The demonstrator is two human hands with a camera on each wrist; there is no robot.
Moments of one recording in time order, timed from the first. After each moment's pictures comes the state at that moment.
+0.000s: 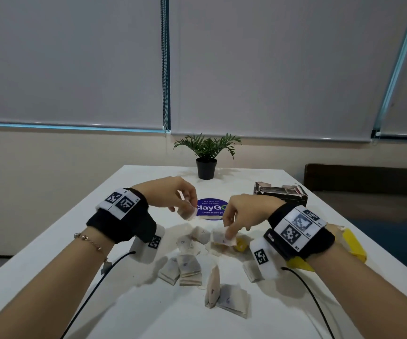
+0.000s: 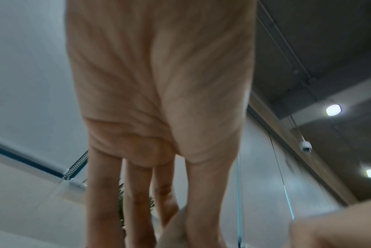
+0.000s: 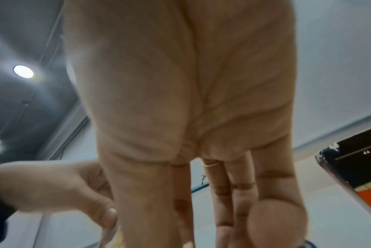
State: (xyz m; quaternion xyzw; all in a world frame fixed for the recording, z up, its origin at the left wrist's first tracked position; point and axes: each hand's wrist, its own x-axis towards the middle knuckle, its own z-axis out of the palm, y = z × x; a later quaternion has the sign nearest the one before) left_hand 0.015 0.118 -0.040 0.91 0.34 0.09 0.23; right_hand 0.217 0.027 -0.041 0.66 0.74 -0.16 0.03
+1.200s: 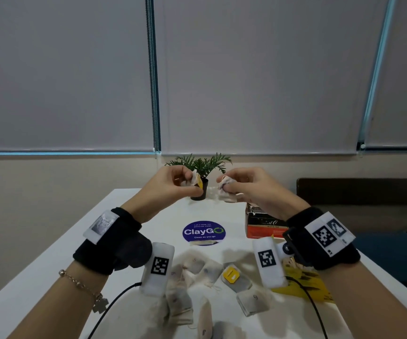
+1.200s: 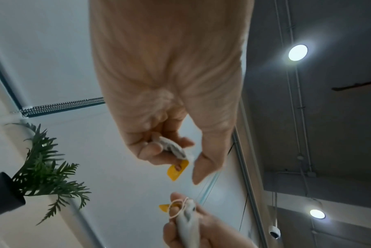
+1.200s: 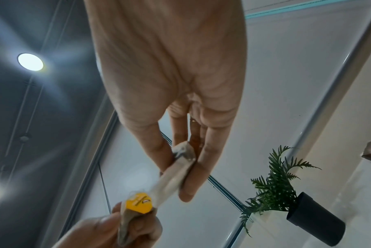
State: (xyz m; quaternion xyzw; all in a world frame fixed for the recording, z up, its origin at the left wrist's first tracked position) left_hand 0.041 0.088 0.001 0.77 0.25 0.42 0.41; right_hand 0.249 0.023 0.004 0.50 0.64 -0.31 -0.50
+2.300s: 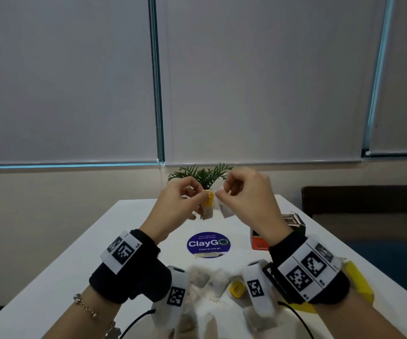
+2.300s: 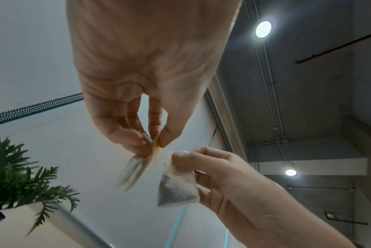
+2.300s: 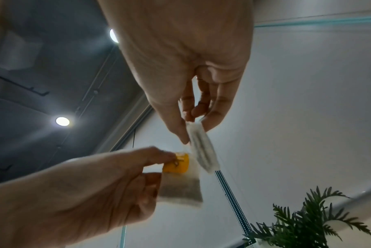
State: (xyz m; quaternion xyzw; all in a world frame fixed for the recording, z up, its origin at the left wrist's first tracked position) left_hand 0.056 0.075 -0.001 0.75 0.34 0.46 0.32; right_hand 0.215 0.023 0.003 0.54 0.65 0.10 -0.53
